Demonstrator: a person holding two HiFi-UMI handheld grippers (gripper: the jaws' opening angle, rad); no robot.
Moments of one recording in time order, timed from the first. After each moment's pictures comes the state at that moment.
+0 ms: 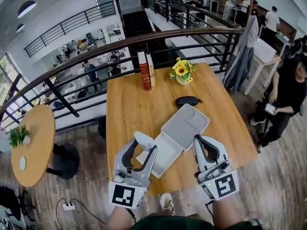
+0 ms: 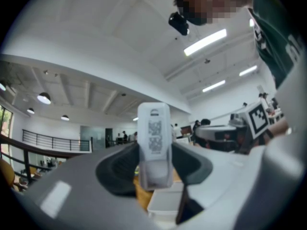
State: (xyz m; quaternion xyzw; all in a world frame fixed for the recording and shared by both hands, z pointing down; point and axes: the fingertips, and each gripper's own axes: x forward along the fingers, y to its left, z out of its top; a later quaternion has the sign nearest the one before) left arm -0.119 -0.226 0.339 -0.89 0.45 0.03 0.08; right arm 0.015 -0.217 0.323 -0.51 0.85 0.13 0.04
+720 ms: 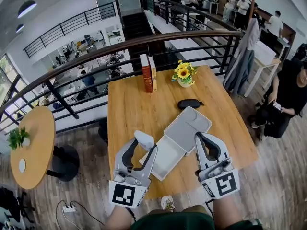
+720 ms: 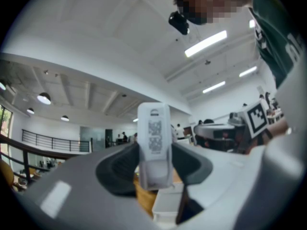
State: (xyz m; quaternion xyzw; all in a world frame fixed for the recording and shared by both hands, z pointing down) left arm -0.136 -0.240 0.333 -0.89 0.45 0.03 0.09; right arm 0.000 -0.232 0.312 -0.52 0.84 0.15 0.04
